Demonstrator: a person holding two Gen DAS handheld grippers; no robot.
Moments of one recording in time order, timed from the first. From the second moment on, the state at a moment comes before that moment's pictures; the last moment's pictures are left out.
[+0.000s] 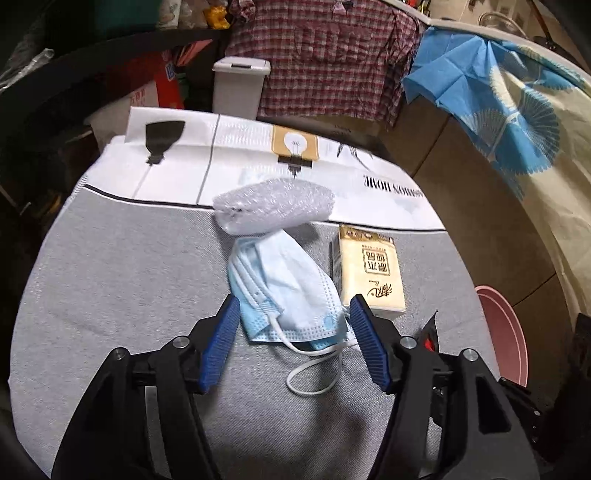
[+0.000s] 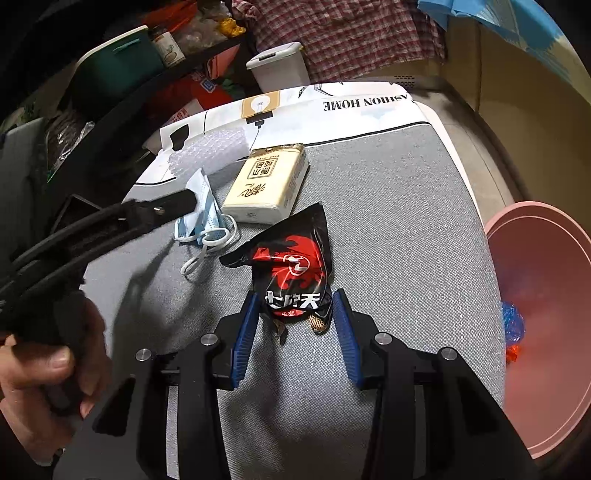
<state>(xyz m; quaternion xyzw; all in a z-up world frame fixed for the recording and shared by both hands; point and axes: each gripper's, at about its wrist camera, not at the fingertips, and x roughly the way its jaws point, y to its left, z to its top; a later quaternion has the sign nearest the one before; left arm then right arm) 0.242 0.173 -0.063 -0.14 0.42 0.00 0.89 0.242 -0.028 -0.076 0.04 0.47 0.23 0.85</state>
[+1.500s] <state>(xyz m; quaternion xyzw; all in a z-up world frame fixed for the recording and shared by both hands) 0.120 0.164 0.005 -0.10 0.38 0.00 0.92 0.191 -0.047 -0.031 0.02 0.41 0.23 0.88</state>
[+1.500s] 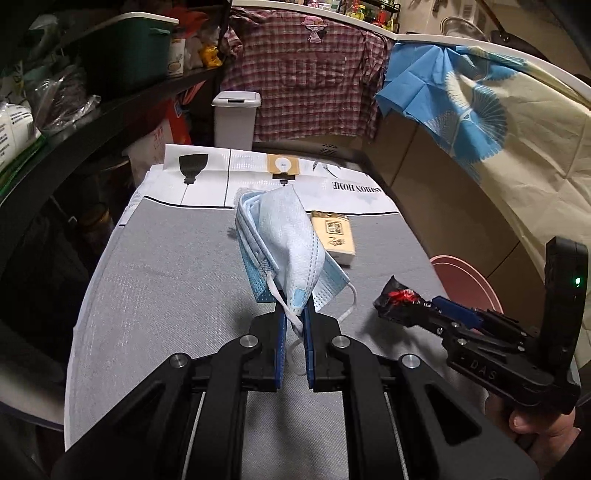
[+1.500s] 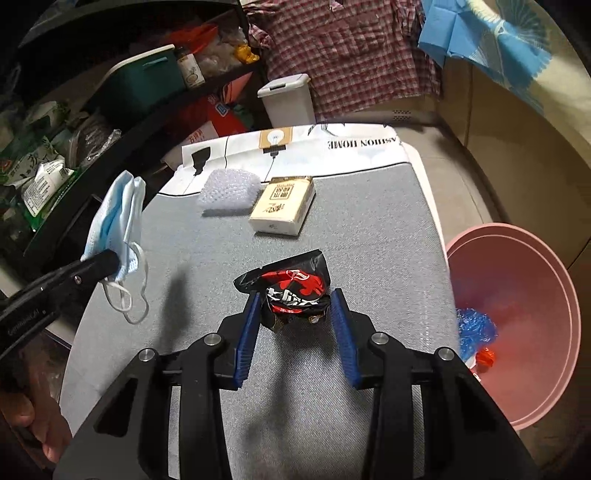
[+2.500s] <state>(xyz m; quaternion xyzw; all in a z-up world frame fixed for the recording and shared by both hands) 0.102 0.110 0.034 -0.10 0.35 -0.04 0.93 0.171 -0.151 0.075 0.03 0.31 0.17 0.93</state>
